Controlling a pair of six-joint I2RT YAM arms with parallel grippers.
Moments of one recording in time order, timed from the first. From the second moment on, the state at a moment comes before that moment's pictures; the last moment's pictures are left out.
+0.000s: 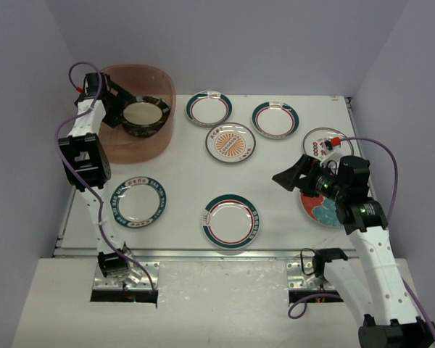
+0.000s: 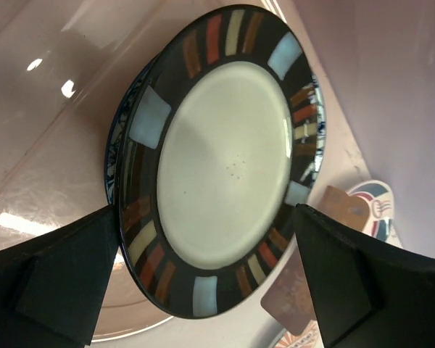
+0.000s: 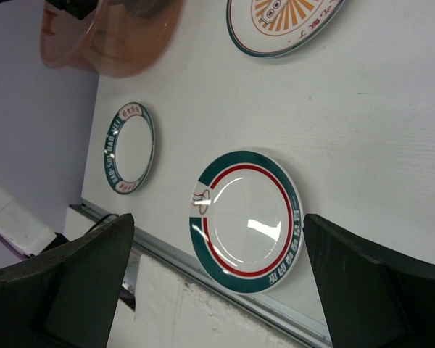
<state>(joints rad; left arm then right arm) 0.24 2.28 2.05 -0.58 0.09 -0.83 0.07 0.71 0.71 -0.50 -0.51 0.54</state>
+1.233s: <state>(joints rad) -0.22 1.46 1.49 -0.38 0.17 -0.63 0.07 0.60 0.90 -0.69 -0.39 0.46</state>
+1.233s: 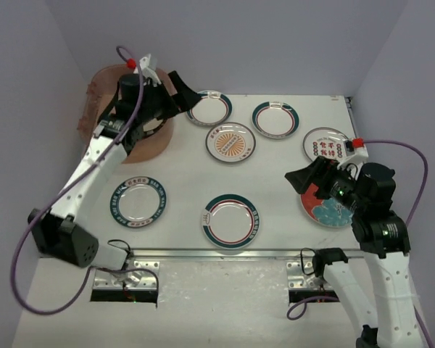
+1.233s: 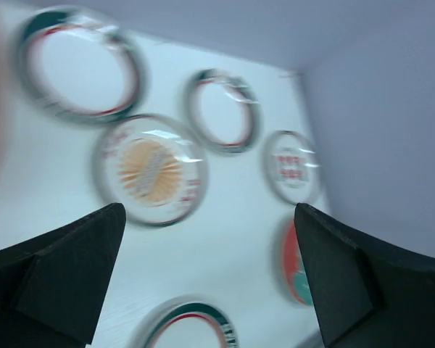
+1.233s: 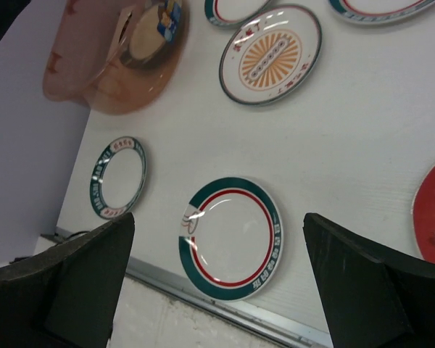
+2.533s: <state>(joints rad) -0.91 2.69 2.12 0.06 0.40 -0.99 0.07 0.42 0.94 -0.84 -0.38 0.53</state>
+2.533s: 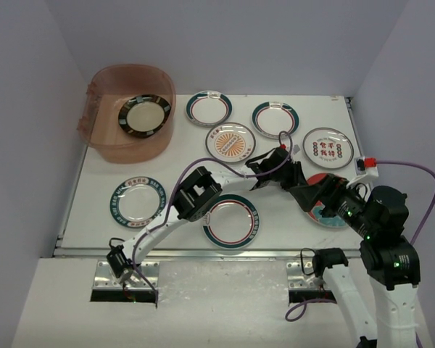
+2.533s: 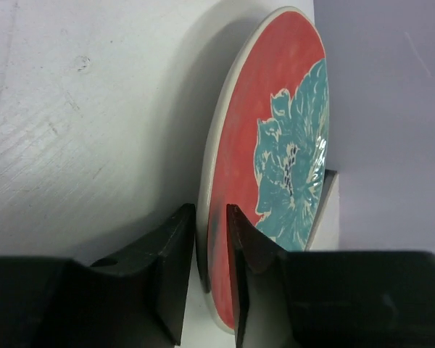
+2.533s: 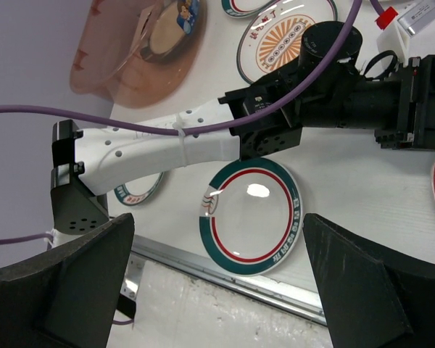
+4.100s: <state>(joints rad) 0.36 1.83 1.56 -0.28 0.26 -0.90 0.07 0.54 0.83 -0.69 -0.40 0.55</state>
